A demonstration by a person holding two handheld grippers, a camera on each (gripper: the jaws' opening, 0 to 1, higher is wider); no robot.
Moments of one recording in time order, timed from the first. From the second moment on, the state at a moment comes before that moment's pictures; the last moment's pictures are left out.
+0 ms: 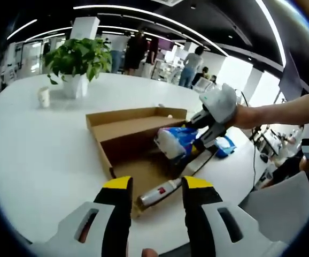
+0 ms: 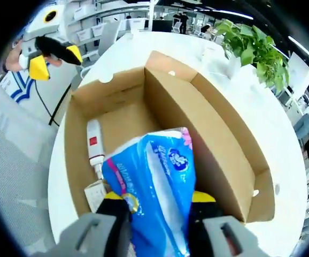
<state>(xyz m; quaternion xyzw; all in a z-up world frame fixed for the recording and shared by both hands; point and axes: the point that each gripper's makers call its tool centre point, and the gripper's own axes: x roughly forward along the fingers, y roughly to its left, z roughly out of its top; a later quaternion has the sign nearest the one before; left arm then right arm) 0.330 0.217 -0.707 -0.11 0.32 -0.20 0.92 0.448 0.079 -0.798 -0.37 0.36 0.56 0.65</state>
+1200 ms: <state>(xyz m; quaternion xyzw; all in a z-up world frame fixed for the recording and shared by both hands) 0.328 0.190 -0.687 -0.09 0.31 -0.22 0.92 0.443 0.063 -0.746 -0.39 0.33 0.55 0.66</state>
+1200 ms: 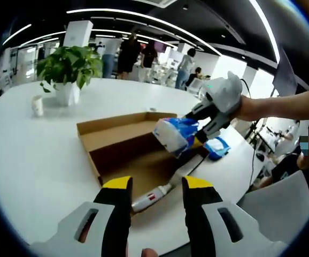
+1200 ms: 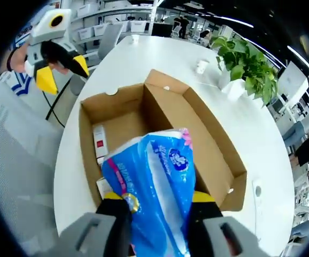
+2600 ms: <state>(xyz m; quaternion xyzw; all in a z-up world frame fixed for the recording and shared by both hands) 0.351 0.098 -0.681 -0.05 0.32 -0.29 0.90 0.455 -0.088 -0.747 -0.38 0.37 0.48 0.69</state>
